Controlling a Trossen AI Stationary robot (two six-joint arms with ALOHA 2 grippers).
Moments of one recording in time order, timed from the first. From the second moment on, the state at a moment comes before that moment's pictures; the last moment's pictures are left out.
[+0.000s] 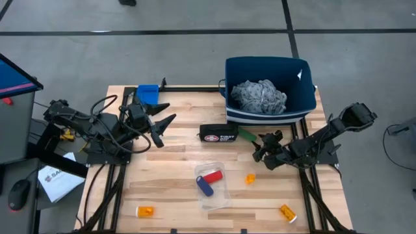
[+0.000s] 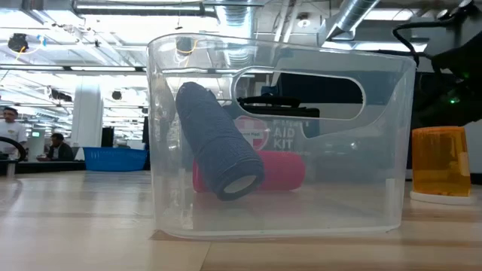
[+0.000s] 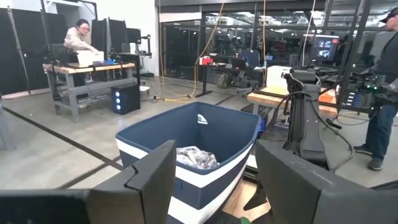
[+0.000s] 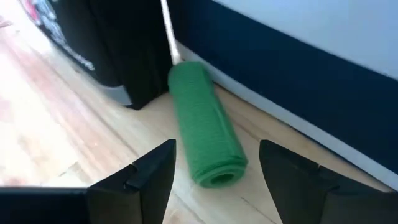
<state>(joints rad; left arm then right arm) -0.41 0.98 1.06 0.00 -0.97 -0.01 0.41 1.27 0.25 -0.02 0.96 0.94</state>
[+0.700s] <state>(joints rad) -0.41 0.98 1.06 0.00 -0.97 -0.01 0.23 1.27 0.15 0.24 0.73 0.67</state>
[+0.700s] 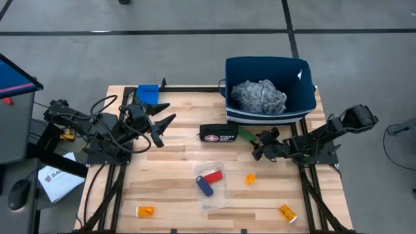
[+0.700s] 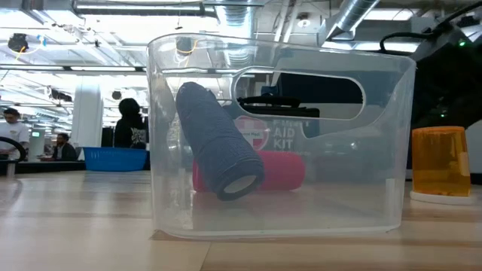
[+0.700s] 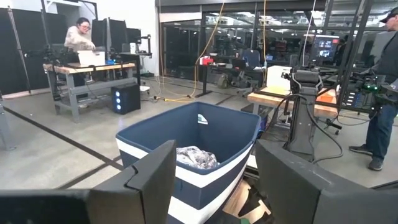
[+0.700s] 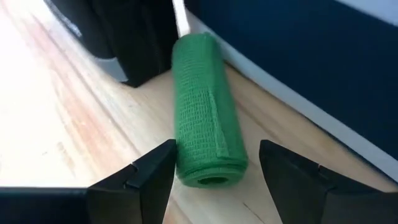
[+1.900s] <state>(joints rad) -0.41 0.98 1.06 -0.01 -0.96 -0.01 0.42 1.28 0.33 -0.19 0.68 1.04</state>
